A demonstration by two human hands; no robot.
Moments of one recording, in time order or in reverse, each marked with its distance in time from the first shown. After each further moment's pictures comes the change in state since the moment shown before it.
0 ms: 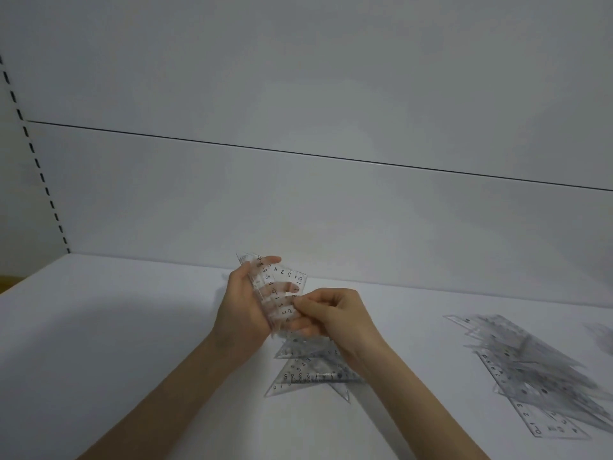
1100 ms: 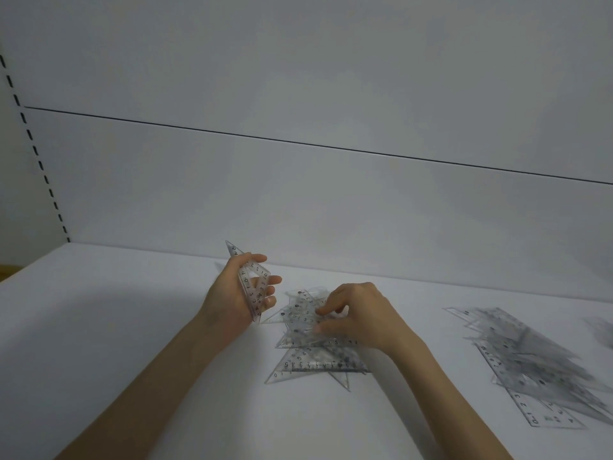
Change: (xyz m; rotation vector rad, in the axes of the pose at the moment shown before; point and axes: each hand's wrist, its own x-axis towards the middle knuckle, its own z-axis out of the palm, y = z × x) left_hand 0.006 0.011 -0.012 0.015 0.191 -0.078; right_hand 0.017 0.009 -0.047 -1.161 -0.072 -0.278
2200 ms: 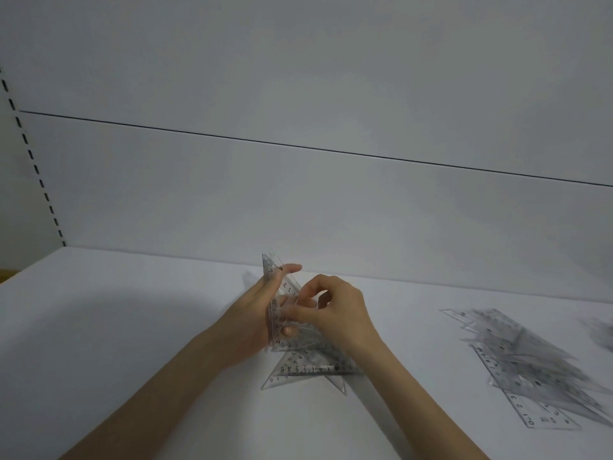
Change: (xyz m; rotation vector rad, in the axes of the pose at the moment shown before) left_hand -0.009 -0.024 0.009 0.152 -0.404 -0.030; right_hand -0.006 -0.044 0.012 0.583 0.253 0.148
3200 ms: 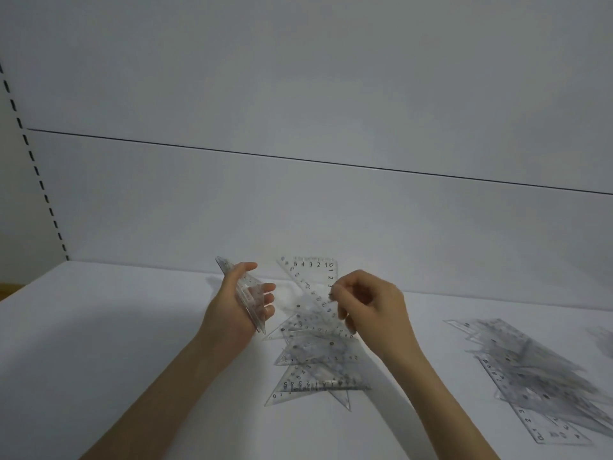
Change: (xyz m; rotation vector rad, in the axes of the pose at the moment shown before) left_hand 0.010 0.019 -0.015 -0.239 0.429 0.116; right_hand -0.002 0.000 -0.033 0.108 0.159 -0.166
